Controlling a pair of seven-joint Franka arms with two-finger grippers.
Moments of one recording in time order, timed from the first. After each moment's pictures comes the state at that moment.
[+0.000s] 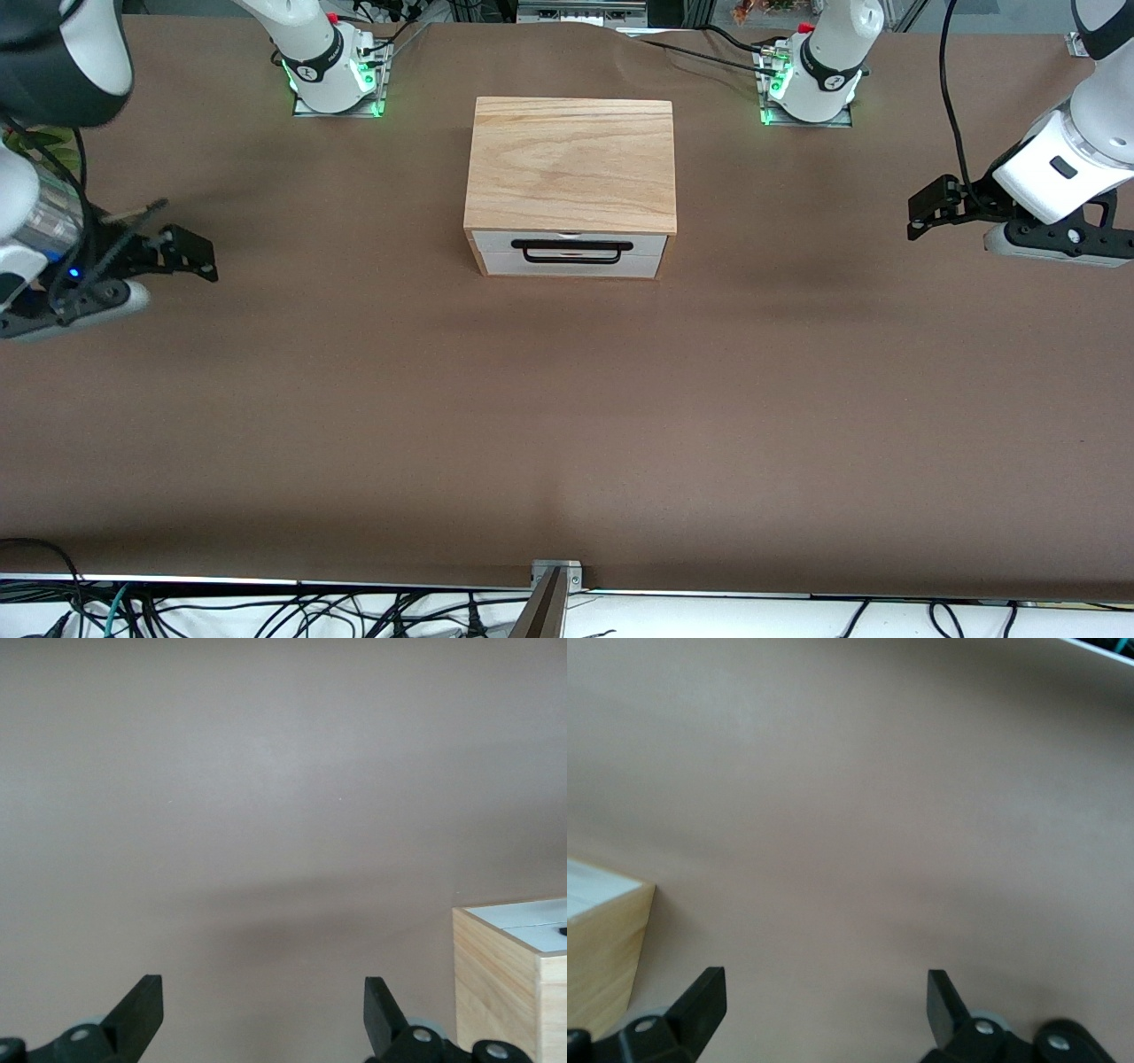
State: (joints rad) left arm -0.05 0.02 -0.04 -1.63 -0.01 1.63 0.00; right arm 0.21 0.25 -0.15 -1.33 0.04 1.53 -0.23
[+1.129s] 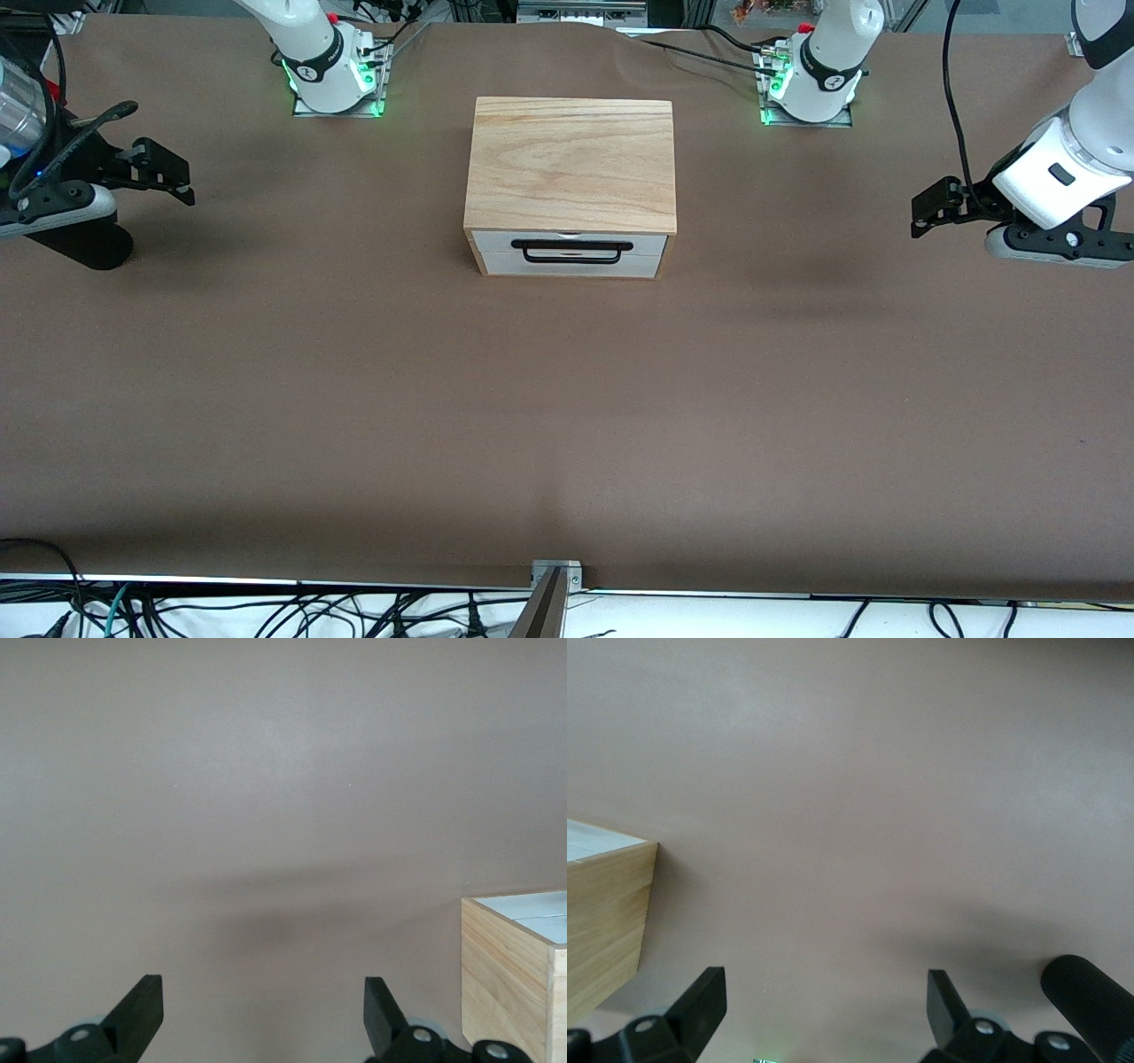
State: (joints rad) left arm -0.05 0.02 -0.03 -1.64 -0.01 1.61 0.00; right arm 0.15 -0.02 -0.08 -1.64 0.00 1.58 -0.19
